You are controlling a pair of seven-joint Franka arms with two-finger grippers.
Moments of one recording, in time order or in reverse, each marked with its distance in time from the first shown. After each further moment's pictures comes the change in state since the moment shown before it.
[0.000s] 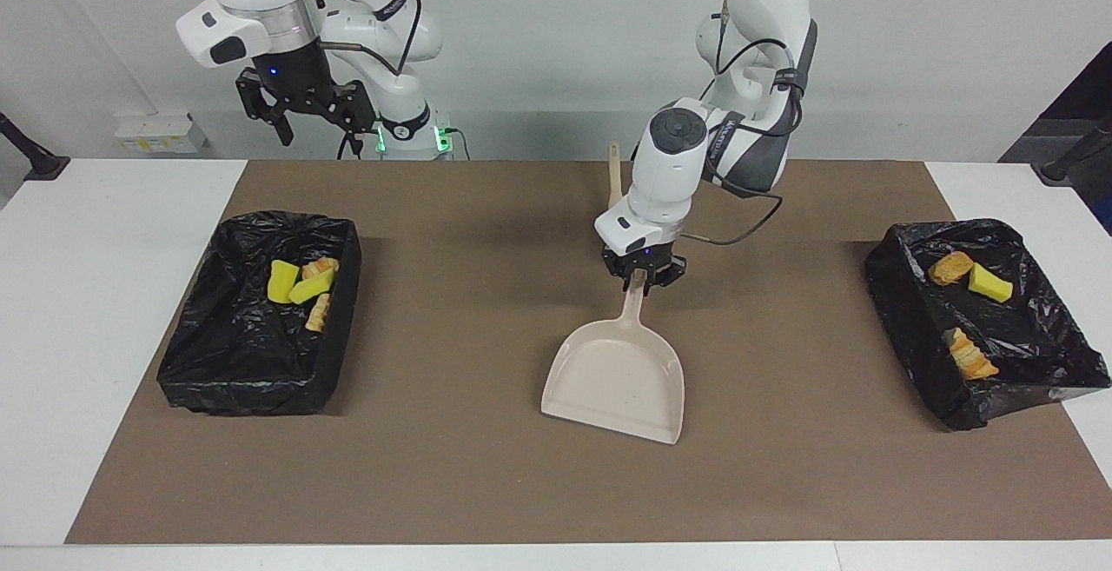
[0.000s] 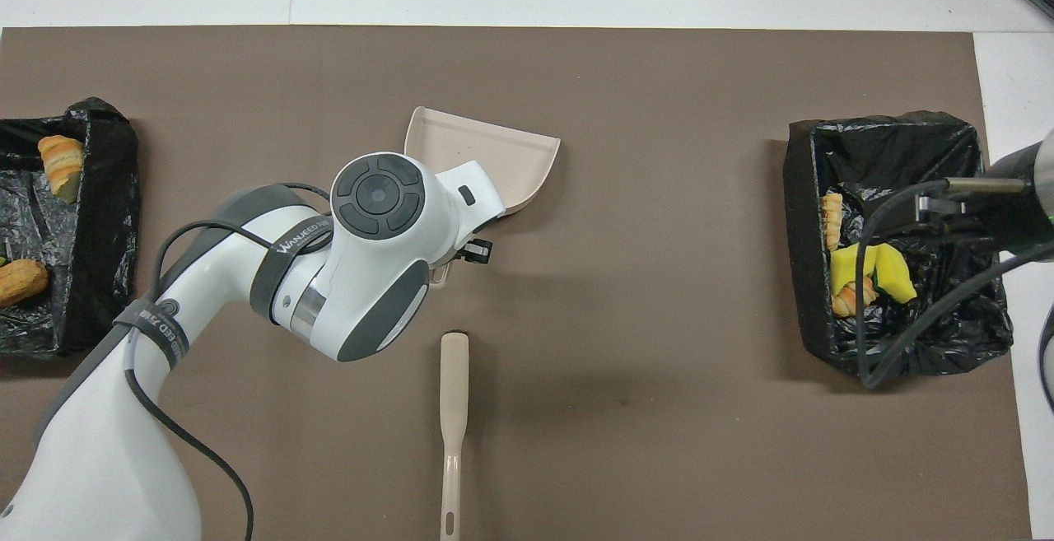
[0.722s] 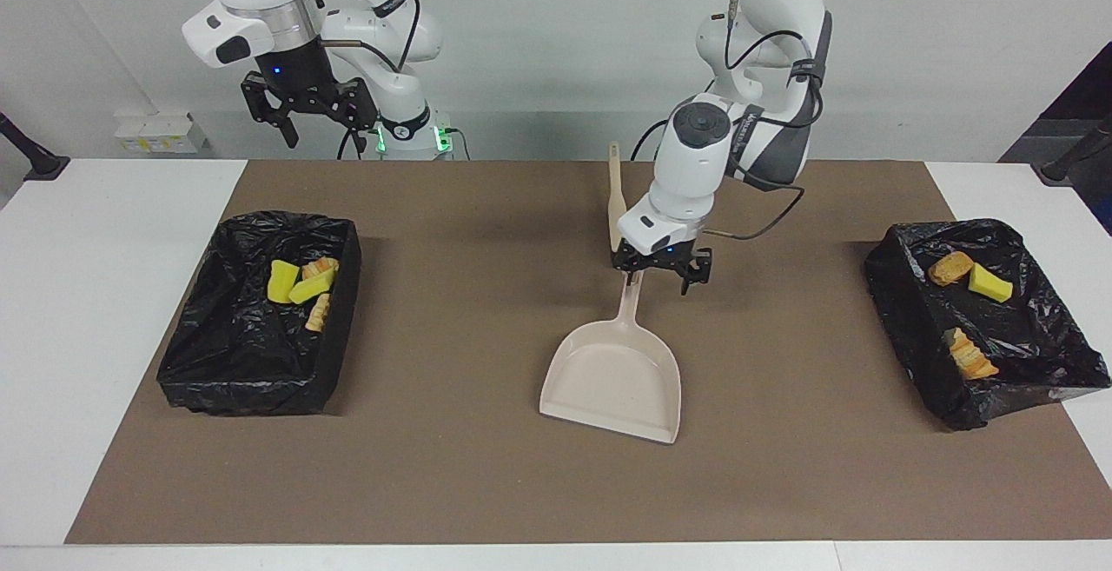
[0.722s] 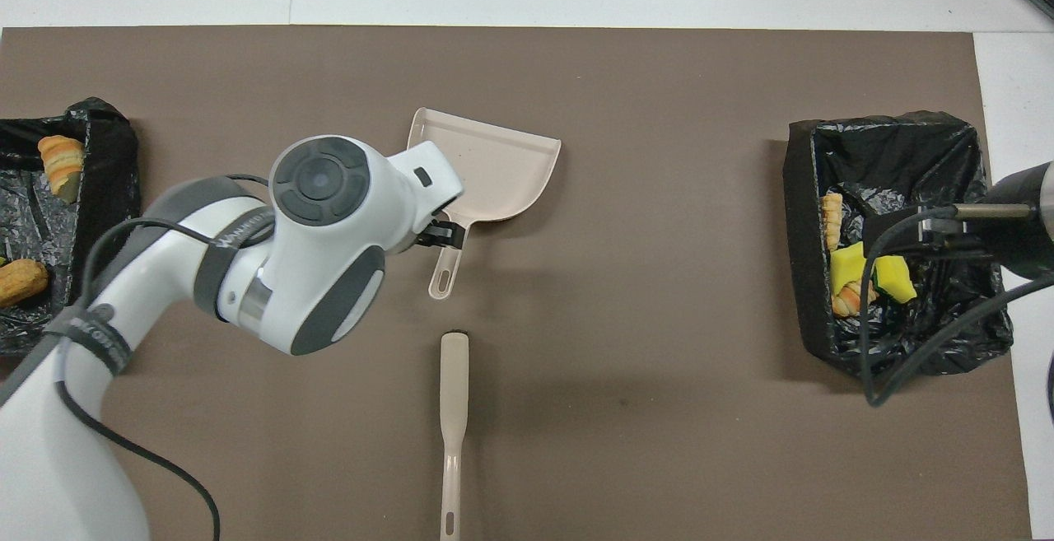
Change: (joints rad) left arm 0.057 -0.068 0.054 0.016 0.000 -0.045 0.003; right arm -0.026 -0.055 -0.001 -0.088 0.031 0.062 -0.030
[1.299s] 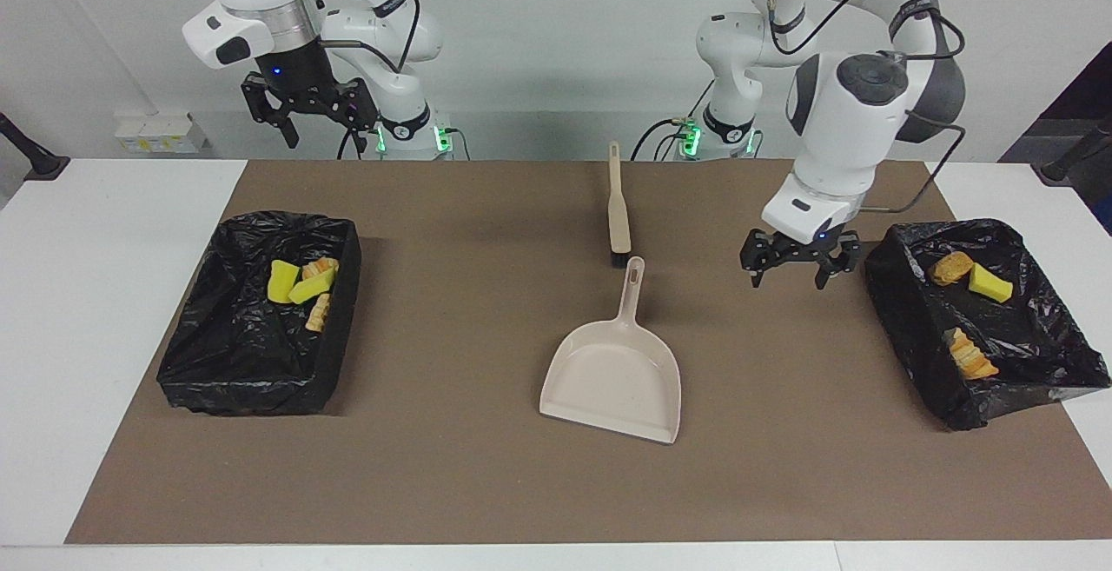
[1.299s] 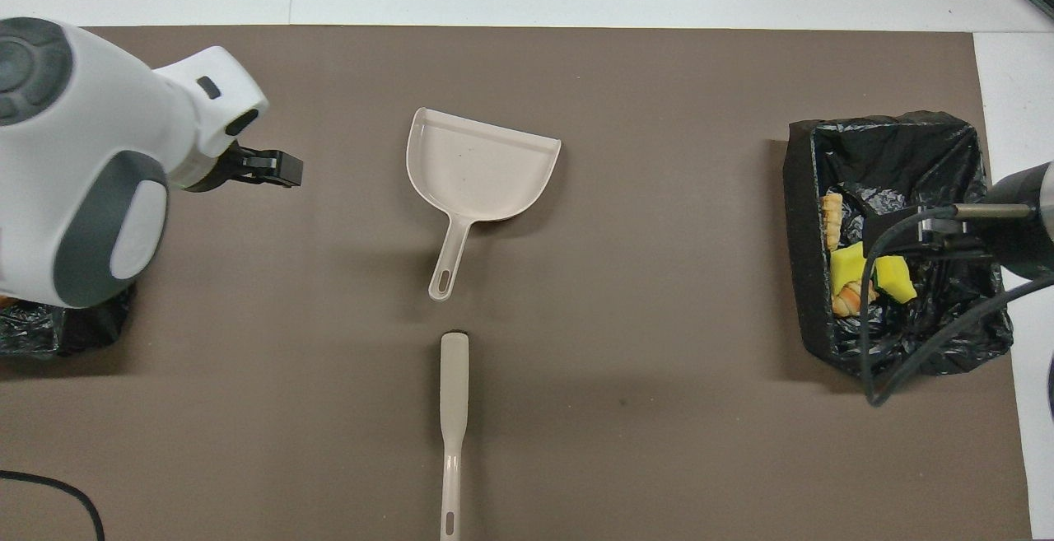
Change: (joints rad) left arm 0.017 -0.088 0.255 0.139 -0.069 -0.207 0.234; right arm -0.001 0.000 0.000 -0.001 0.003 0.000 0.000
